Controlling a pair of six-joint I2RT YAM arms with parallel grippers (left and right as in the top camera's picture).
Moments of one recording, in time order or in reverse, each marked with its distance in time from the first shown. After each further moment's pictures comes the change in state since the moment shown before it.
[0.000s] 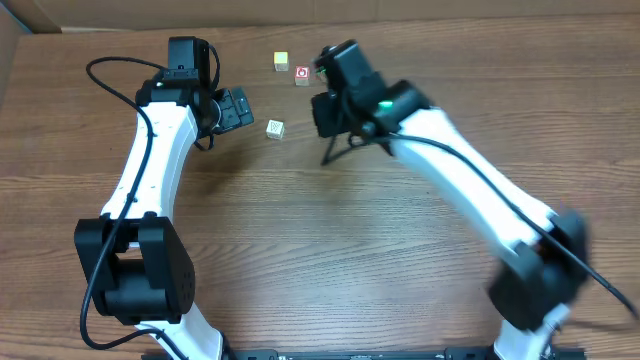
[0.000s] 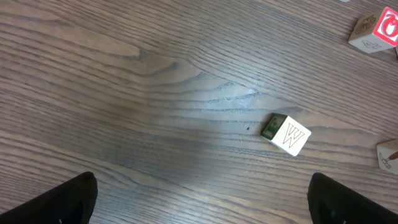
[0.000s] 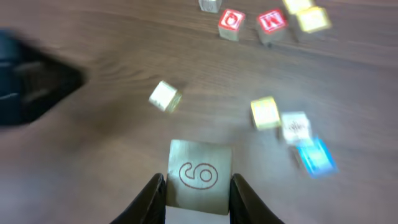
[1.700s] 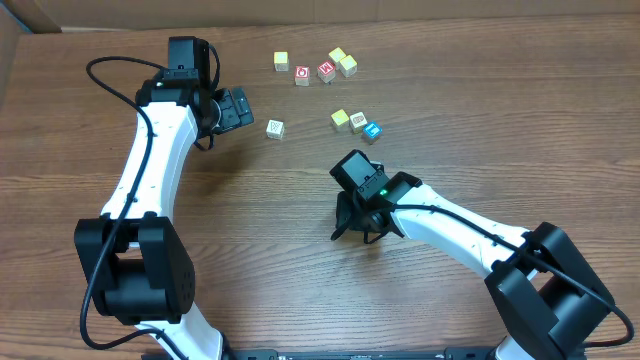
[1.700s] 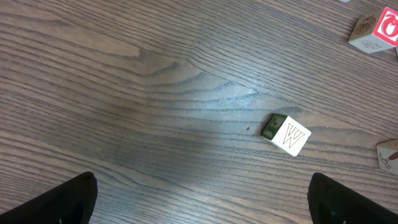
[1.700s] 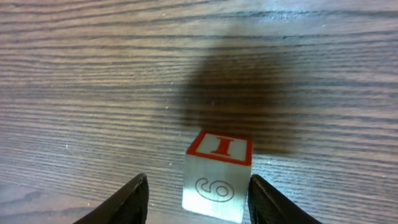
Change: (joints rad) left arm 0.000 0.000 0.000 0.000 0.000 0.000; right arm 0.118 -0.122 -0.702 0.230 -0.028 0.459
